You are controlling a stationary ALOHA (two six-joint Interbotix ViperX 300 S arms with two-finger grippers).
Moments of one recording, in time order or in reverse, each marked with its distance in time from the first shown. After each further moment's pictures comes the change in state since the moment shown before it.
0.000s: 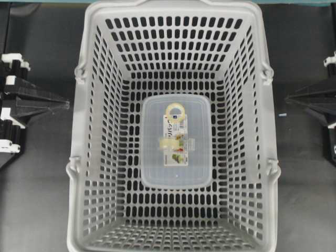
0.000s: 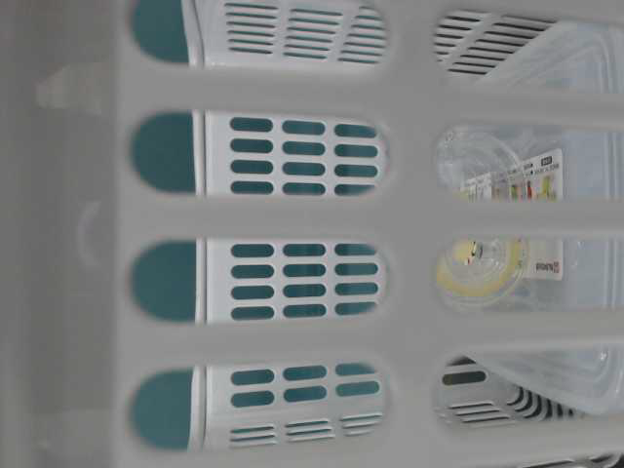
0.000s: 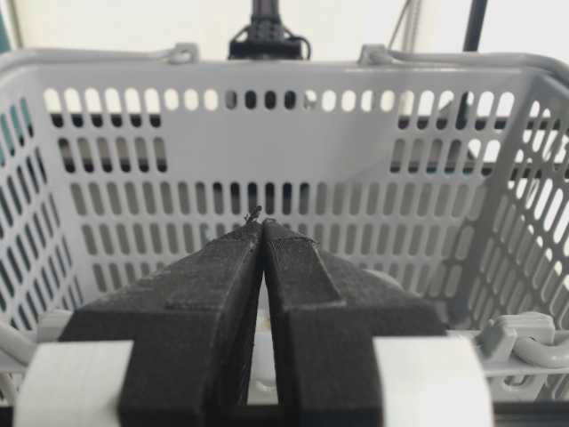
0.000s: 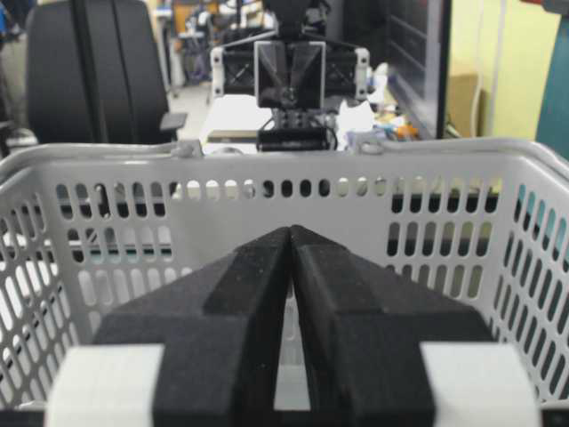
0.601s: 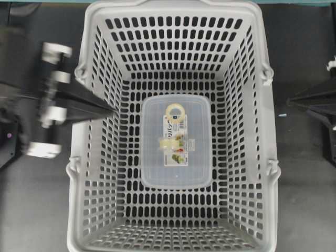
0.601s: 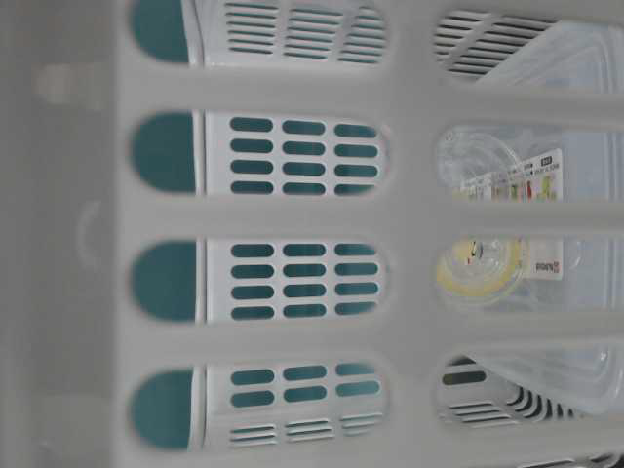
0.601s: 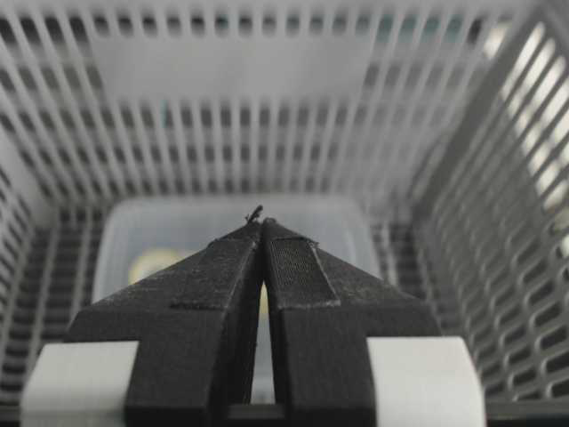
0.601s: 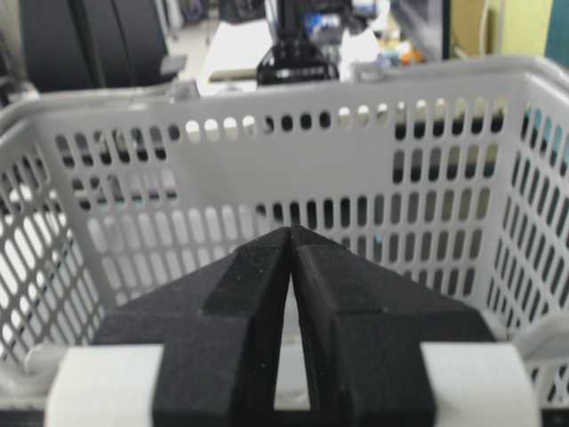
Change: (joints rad) left arm -0.058 0.413 -0.637 0.040 0.727 -0.064; right arm -0.008 -0.074 -0.008 0.015 0.207 0.054
